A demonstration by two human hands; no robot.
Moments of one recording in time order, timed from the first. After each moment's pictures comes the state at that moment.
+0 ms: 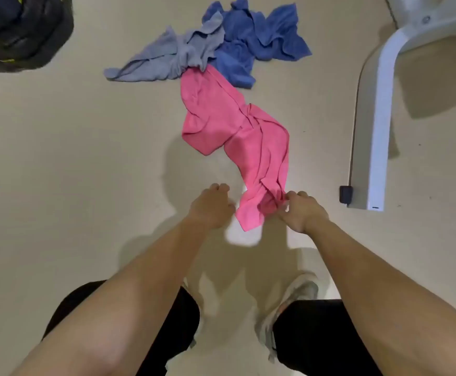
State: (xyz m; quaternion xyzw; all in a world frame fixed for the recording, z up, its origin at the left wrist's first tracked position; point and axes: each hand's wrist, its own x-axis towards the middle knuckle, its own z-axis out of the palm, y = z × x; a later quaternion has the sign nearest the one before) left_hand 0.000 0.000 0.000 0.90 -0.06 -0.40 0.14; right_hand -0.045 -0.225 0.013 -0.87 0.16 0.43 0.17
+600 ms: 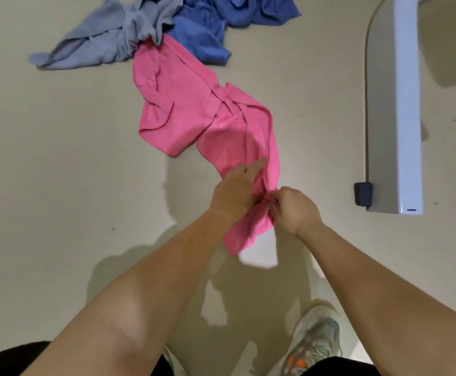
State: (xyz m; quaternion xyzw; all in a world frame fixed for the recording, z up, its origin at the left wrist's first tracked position) left_hand 0.025 -0.104 -0.165 0.91 -0.20 -0.27 0.23; right_hand -0.041 -0.255 -0.158 -0.93 0.09 0.29 0.23
